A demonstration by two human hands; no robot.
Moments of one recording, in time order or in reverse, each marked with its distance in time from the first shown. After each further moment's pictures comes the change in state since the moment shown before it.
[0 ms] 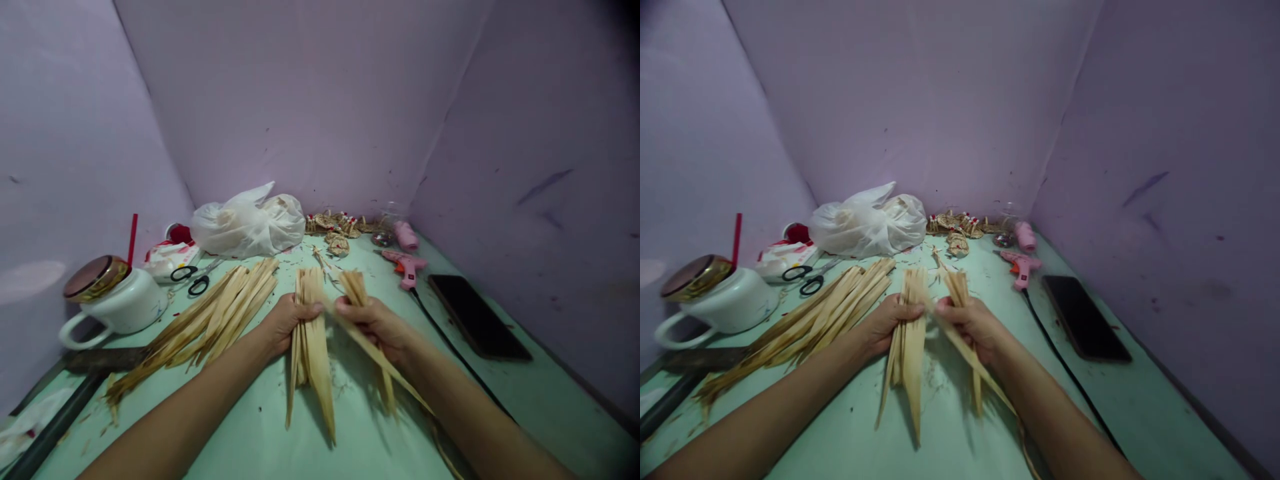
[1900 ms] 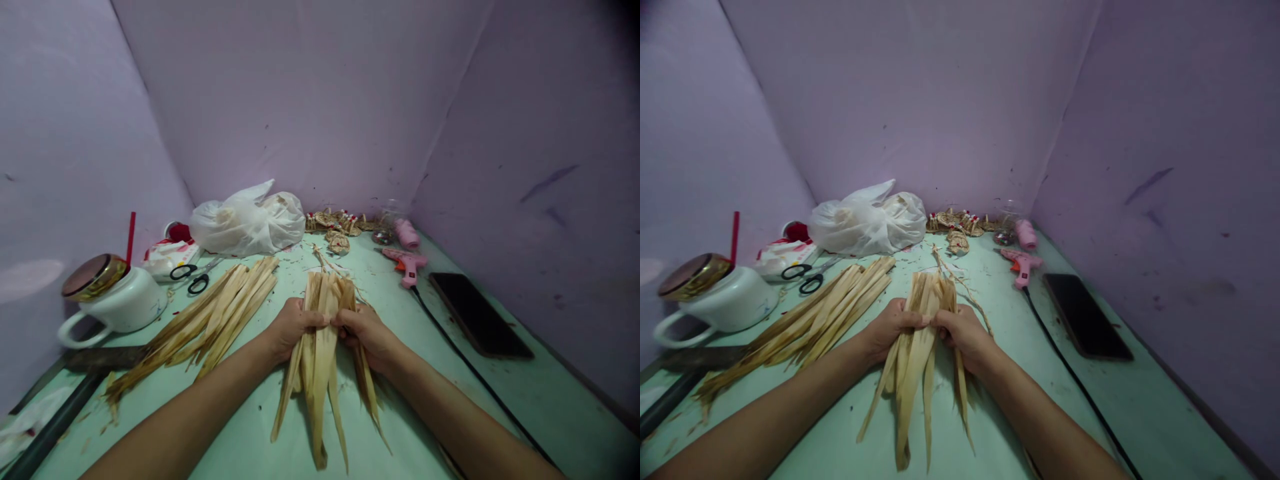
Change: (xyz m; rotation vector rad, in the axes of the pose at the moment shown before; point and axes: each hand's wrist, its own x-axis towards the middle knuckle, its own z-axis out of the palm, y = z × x) left_hand -0.009 -0.006 0.012 0.116 -0.037 0.008; right_hand 0.013 0.028 0.013 -0.133 0.133 -0.144
